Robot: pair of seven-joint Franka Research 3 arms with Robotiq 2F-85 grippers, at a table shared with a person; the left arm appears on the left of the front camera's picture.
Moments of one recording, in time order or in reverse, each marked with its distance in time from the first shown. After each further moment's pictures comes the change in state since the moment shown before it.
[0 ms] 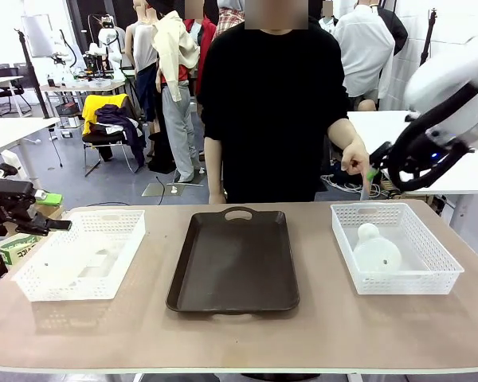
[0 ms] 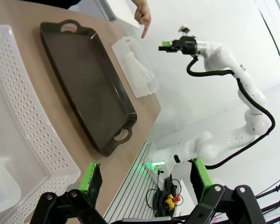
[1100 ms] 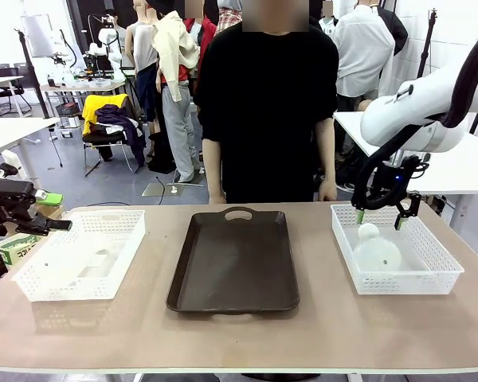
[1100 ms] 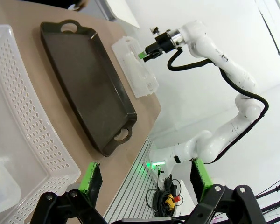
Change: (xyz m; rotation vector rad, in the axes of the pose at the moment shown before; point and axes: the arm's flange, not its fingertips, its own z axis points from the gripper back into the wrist) left arm 0.000 0.000 0.000 0.000 0.000 0.000; right arm 0.019 0.014 -0.100 -0.287 0.421 -0.050
